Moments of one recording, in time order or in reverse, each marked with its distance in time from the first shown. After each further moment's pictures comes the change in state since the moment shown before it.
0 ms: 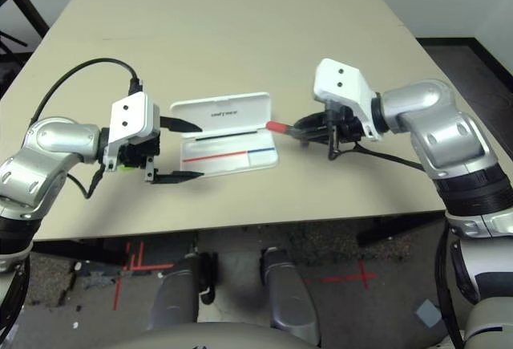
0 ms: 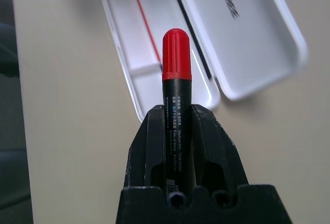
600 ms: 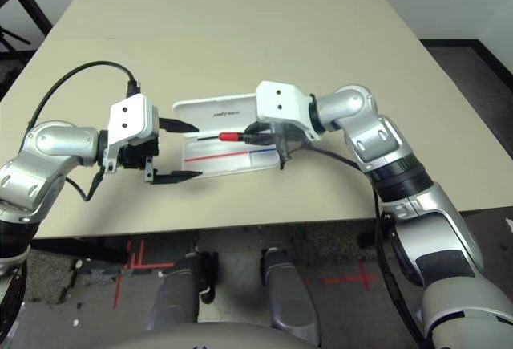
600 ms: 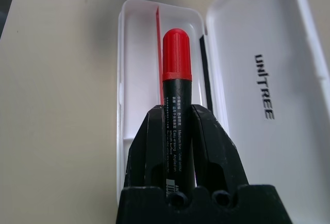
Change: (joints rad) left arm 0.017 0.004 0.001 -0.003 0.003 0.000 0.042; right arm -0.070 0.235 0.126 0.188 -0.187 -0.334 -0.020
